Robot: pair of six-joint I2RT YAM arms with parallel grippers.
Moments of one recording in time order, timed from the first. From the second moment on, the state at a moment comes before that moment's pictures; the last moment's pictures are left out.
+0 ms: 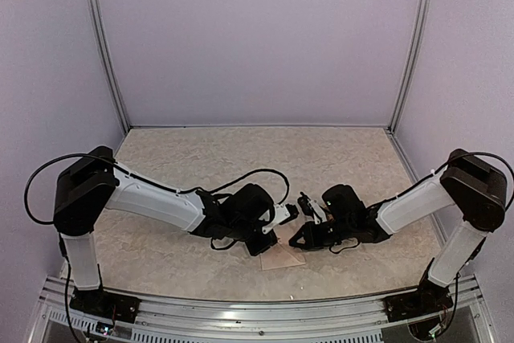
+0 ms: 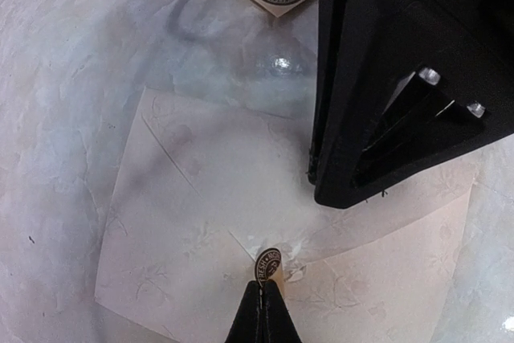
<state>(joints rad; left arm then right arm) -1.11 1.95 1.13 -0.06 -0.04 0.12 0.83 1.67 0.57 0.35 -0.37 0.66</state>
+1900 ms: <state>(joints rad) -1.10 1.99 1.17 -0.10 0.01 0.08 0.83 1.79 0.56 0.61 -0.43 0.80</state>
